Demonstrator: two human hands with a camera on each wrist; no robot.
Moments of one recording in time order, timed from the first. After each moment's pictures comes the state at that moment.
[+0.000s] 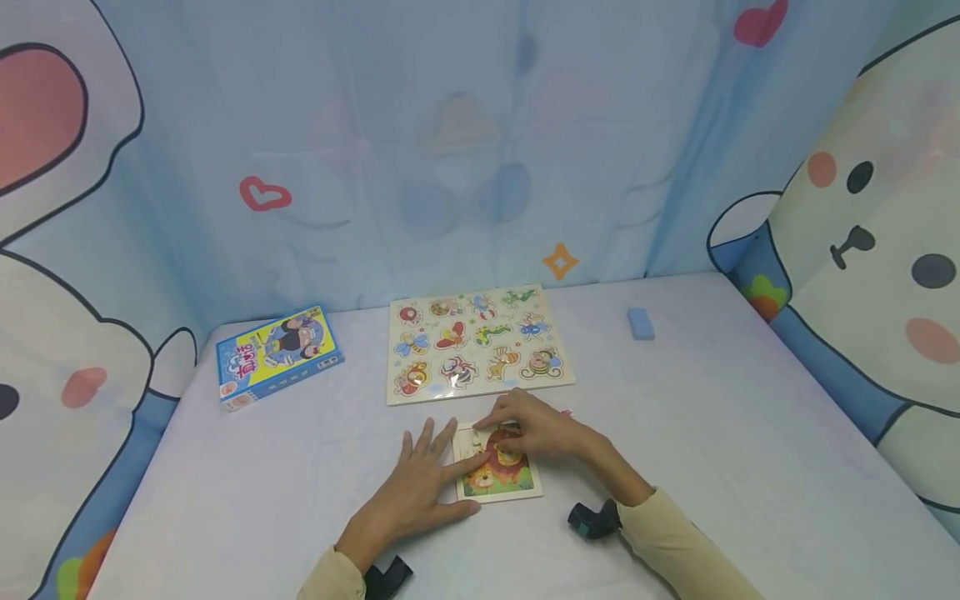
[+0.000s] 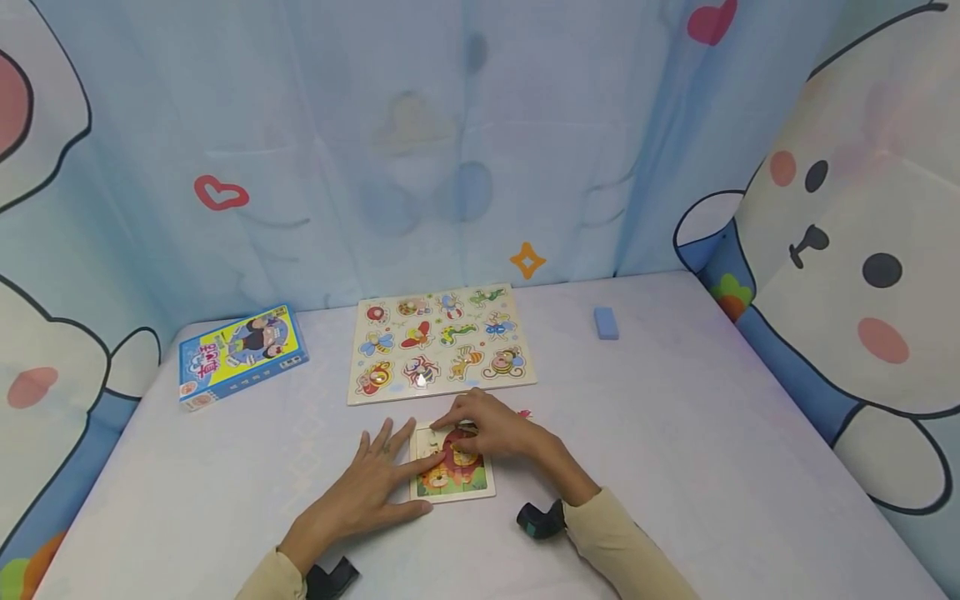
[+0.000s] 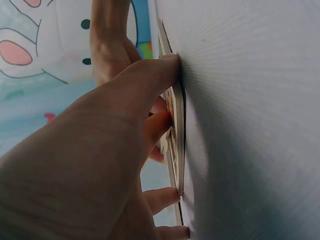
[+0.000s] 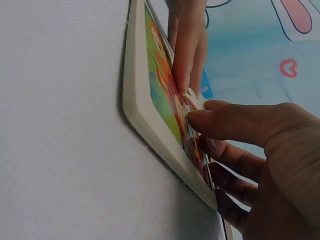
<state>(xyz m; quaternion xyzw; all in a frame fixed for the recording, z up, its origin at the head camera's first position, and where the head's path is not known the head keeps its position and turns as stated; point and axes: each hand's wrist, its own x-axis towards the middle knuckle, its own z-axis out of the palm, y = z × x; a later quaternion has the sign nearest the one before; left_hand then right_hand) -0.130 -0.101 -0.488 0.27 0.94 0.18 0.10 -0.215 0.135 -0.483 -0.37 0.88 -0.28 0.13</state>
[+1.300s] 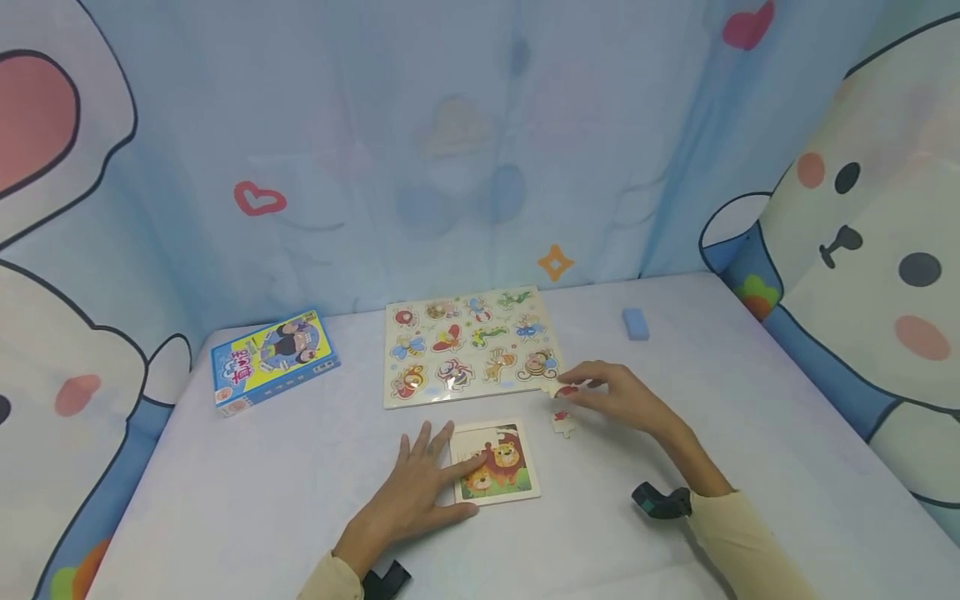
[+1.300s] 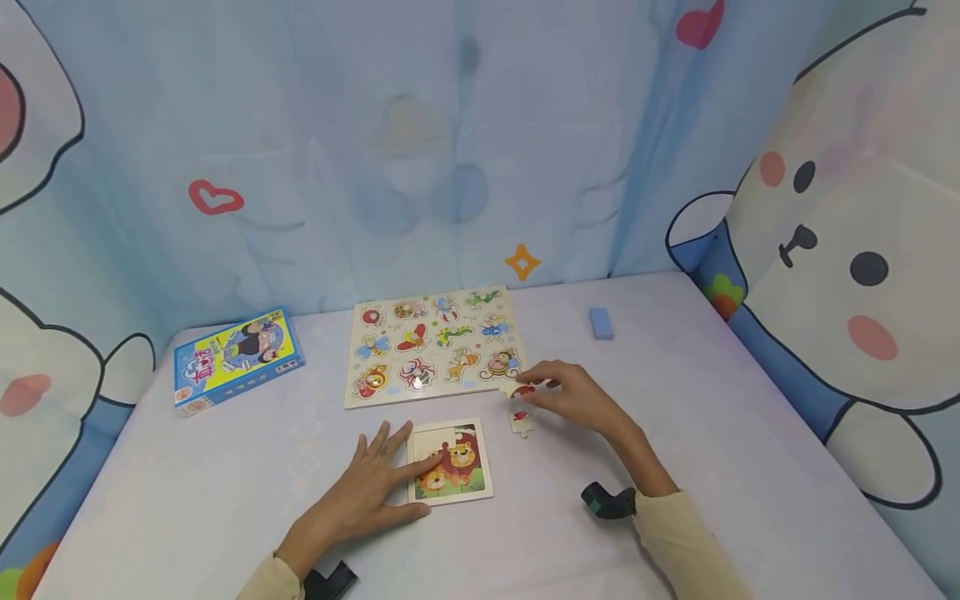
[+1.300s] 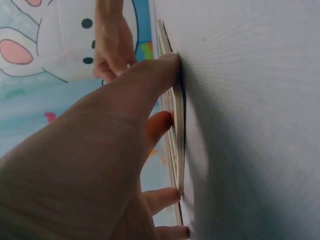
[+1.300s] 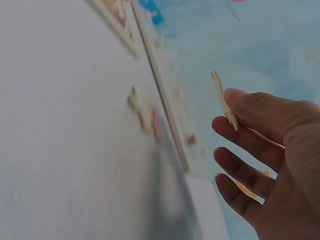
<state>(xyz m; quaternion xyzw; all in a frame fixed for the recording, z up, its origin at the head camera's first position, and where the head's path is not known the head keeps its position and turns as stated) -0.129 -0.100 -0.488 0.27 0.94 0.19 0.10 -0.226 0.238 -0.469 -0.23 0.89 -0.39 0.03</state>
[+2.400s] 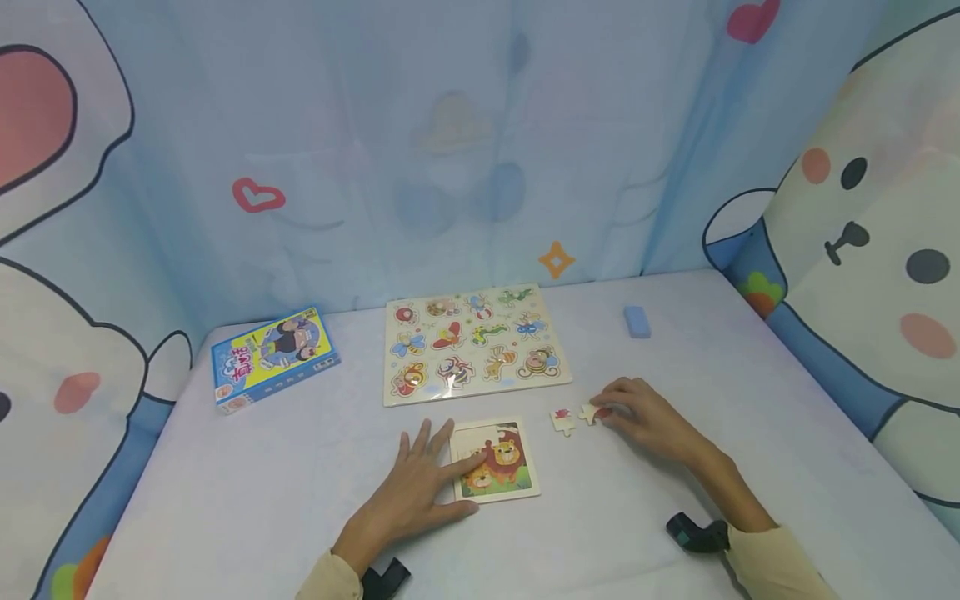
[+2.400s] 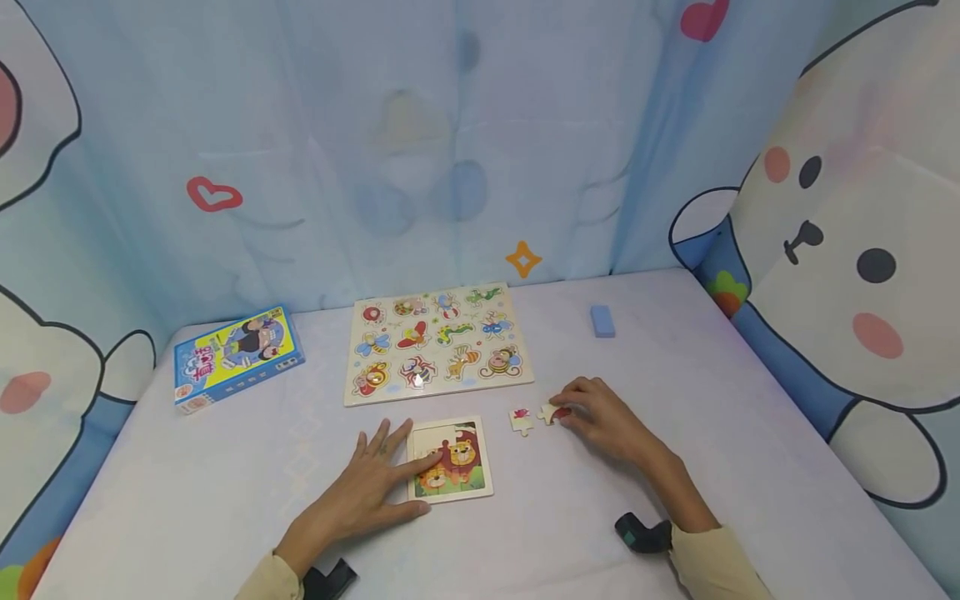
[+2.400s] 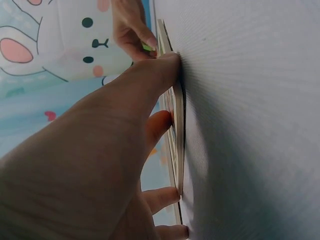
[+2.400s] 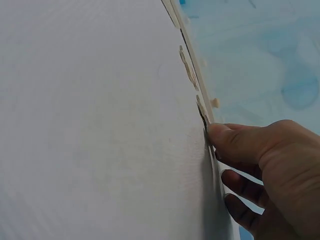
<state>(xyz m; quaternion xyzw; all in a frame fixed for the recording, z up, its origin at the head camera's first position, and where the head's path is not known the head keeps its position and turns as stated) -0.128 -0.101 -0.490 0.27 0.94 0.19 0.09 -0.201 0.277 -0.503 -0.25 0.93 -0.26 -0.04</state>
